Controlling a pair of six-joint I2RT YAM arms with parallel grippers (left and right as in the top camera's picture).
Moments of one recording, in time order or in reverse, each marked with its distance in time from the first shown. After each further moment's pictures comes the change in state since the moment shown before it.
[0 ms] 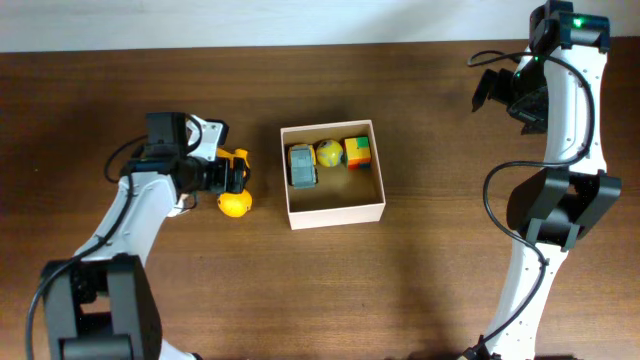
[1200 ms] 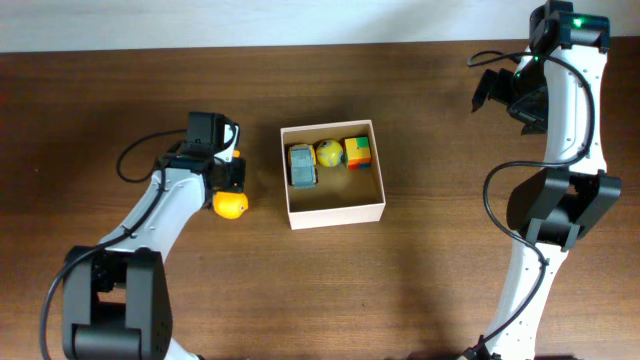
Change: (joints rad) left arm -0.137 0.031 0.029 -0.043 -0.363 -0.116; right arm 0.000 0.000 0.000 -0.002 0.000 0.001
